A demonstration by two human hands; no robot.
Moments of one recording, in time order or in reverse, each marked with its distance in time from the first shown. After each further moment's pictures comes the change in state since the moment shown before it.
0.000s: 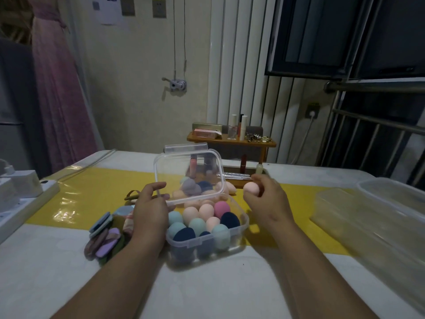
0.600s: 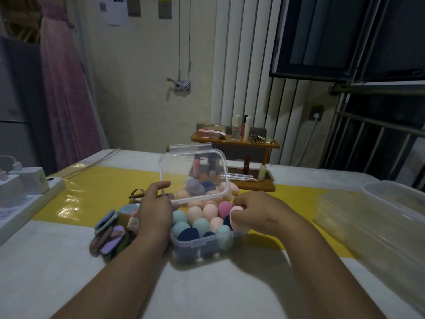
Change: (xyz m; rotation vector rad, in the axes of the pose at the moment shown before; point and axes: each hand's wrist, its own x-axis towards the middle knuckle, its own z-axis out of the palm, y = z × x) left_hand 0.001 -0.002 0.001 0.018 -0.008 0.022; right_hand -0.020 -0.057 -0.025 -0.464 -0.641 -0.125
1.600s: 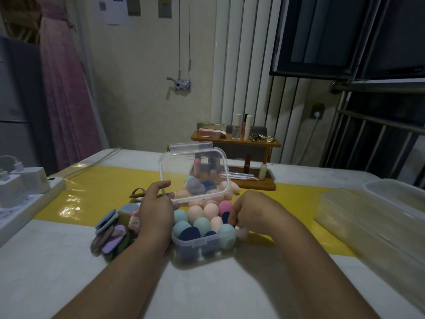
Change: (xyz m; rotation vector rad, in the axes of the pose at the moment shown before) left_hand -0.003 0.001 0.001 -0.031 0.005 -0.010; right_hand 0.016 -0.012 0.009 0.002 -0.072 0.271
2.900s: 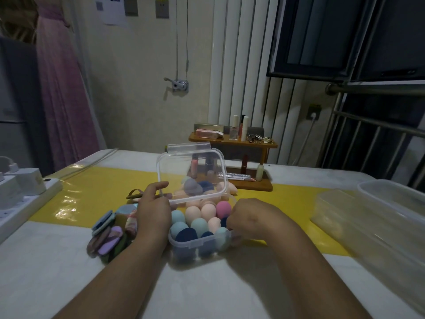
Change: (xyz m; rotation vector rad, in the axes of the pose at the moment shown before) left_hand 0.001 -0.002 0.002 -0.005 0.004 0.012; right_hand -0.017 -0.005 -0.002 -0.126 -0.052 -0.040
